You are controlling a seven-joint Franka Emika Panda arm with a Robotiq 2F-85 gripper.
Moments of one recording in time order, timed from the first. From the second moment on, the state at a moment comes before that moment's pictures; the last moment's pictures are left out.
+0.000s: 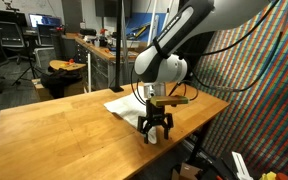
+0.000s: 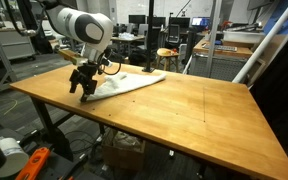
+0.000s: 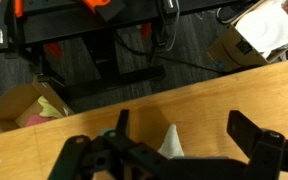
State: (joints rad) arm 0.05 0.17 0.05 -2.38 0.23 2.08 0.13
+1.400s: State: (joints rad) arm 0.00 0.25 0.02 -2.30 0.33 2.23 0.21
